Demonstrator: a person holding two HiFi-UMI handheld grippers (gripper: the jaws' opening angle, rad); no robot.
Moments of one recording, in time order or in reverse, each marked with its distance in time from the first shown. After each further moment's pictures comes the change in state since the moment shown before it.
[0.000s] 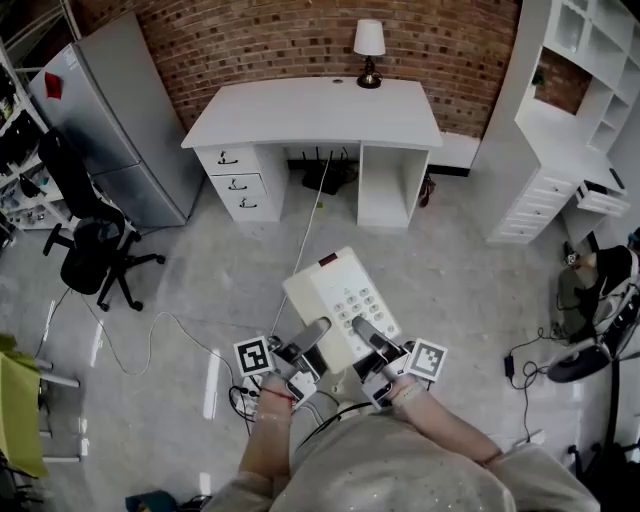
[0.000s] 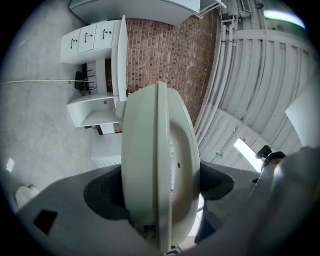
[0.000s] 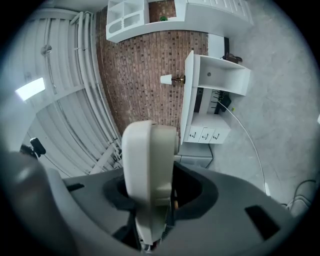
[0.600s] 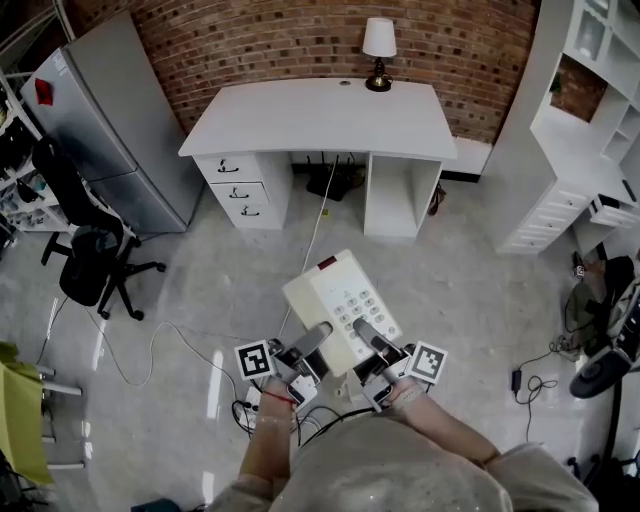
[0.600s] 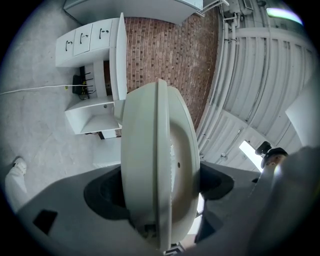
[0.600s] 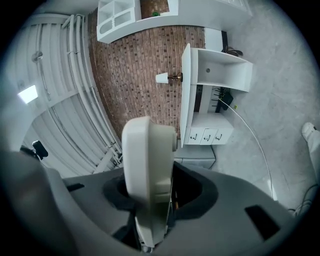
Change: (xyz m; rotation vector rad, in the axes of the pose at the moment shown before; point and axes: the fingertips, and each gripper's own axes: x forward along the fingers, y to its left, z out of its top) left arm 0.036 0.031 0.077 0.015 0.002 0.017; right arm 0.073 -0.030 0.052 0.045 -0.003 0.019
